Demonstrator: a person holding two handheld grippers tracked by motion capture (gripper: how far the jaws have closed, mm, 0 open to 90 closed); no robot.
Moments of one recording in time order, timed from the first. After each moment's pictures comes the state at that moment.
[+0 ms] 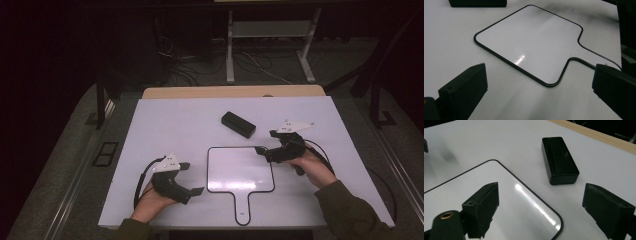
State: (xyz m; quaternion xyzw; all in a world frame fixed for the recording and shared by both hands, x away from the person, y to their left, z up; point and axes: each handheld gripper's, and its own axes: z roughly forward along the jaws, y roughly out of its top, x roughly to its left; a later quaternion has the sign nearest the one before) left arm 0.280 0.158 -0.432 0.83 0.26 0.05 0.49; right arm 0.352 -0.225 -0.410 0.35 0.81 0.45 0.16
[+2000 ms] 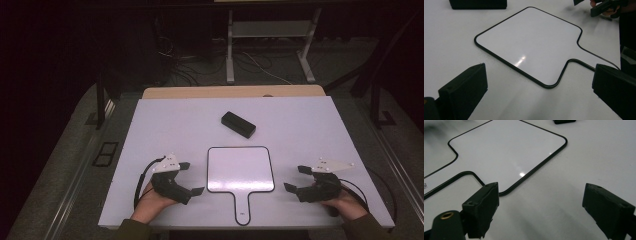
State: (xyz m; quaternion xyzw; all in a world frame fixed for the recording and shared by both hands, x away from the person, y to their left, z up) left arm 0.278 0.158 -0.430 0.83 0.26 0.05 0.49; right arm 0.259 -0.297 -0.448 0.38 0.81 0.44 0.12
